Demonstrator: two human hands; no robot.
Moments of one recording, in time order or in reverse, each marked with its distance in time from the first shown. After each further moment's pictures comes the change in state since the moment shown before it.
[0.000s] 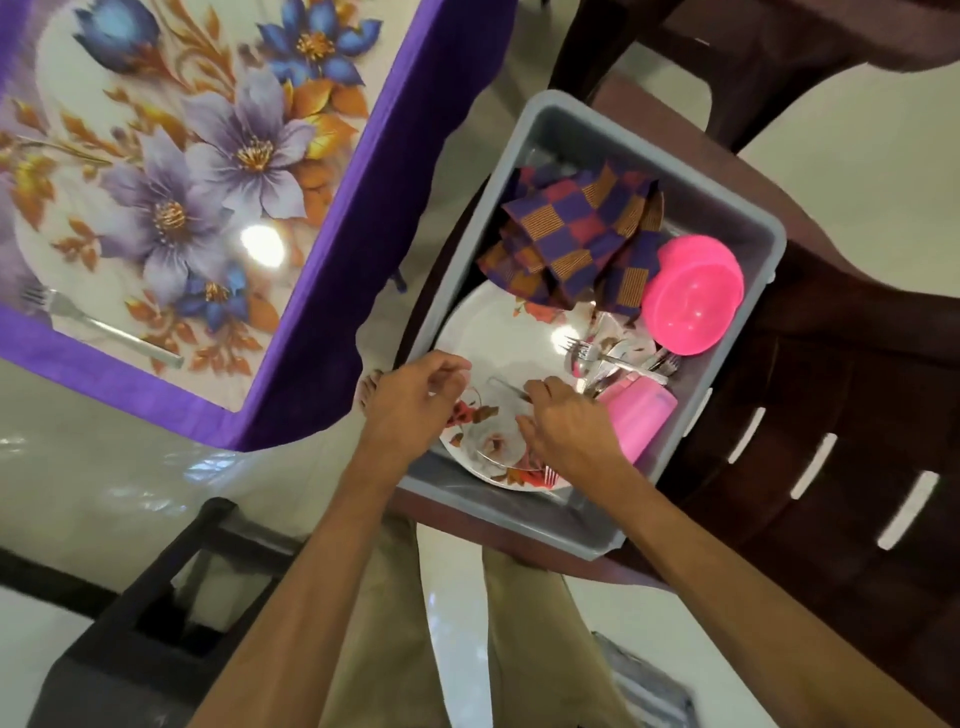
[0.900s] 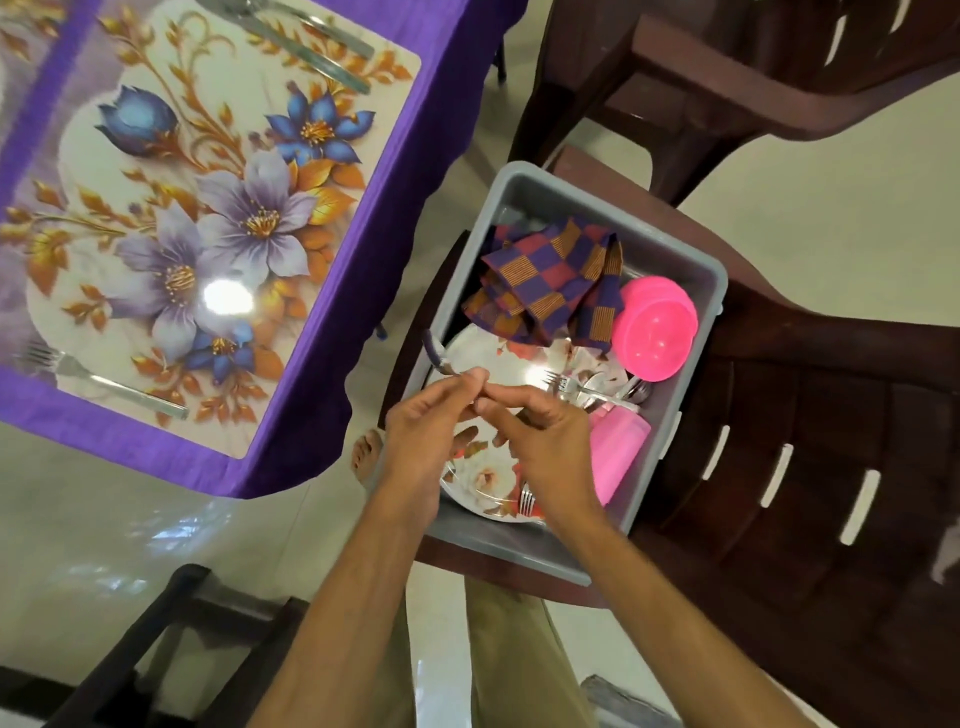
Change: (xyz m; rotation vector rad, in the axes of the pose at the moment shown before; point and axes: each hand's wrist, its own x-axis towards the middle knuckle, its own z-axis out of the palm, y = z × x) left_hand -0.033 0.066 -0.006 -0.835 0.004 -0.285; right_hand -0.007 -0.073 -0.088 1.378 0.315 0.426
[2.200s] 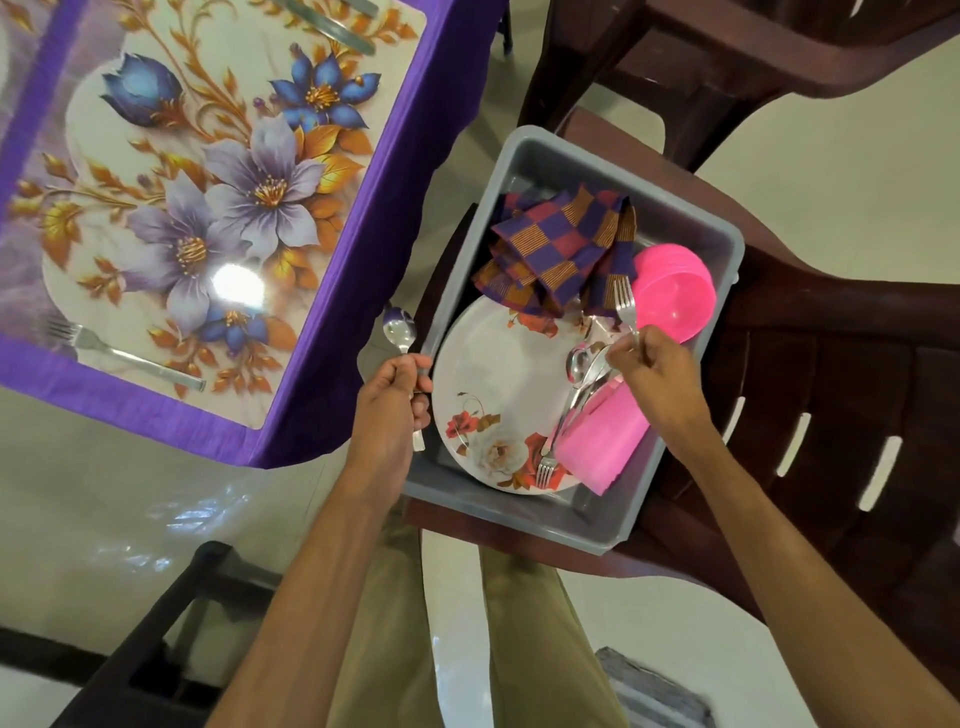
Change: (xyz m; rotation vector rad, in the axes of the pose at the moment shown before) left_hand 0.016 -0.011 -0.047 -0.027 0.118 0.026; right_hand 0.061 0.034 -0.114 -0.557 0.138 0.093
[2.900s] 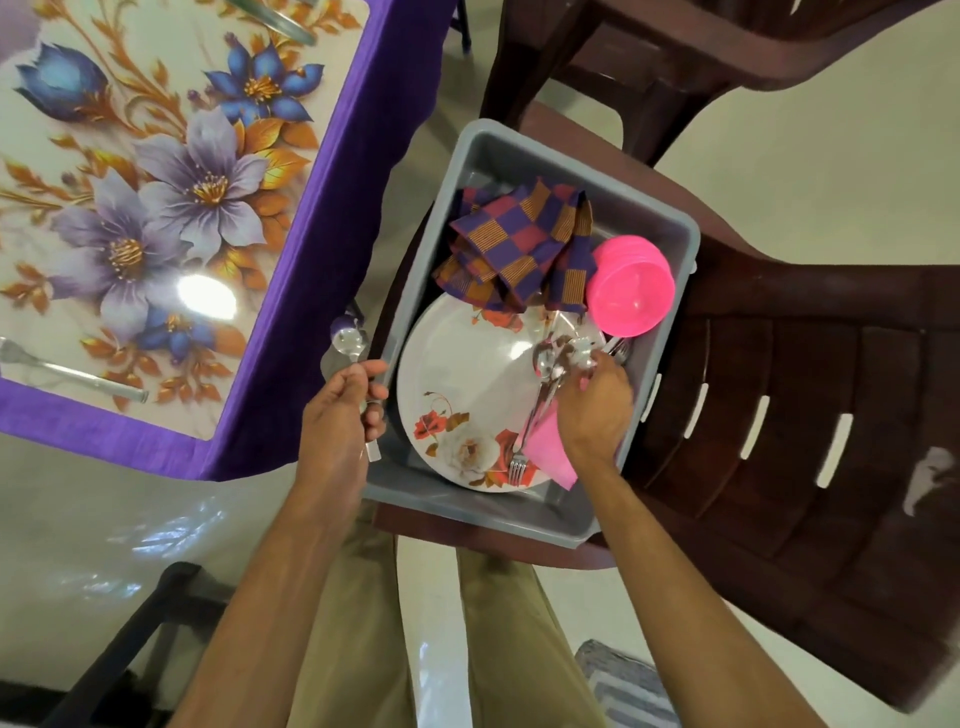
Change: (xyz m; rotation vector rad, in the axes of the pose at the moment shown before) left_hand -0.003 -0.012 -0.009 -0.010 0.026 0.034; right_hand -0.027 0.007 0.060 -0.224 0.404 0.166
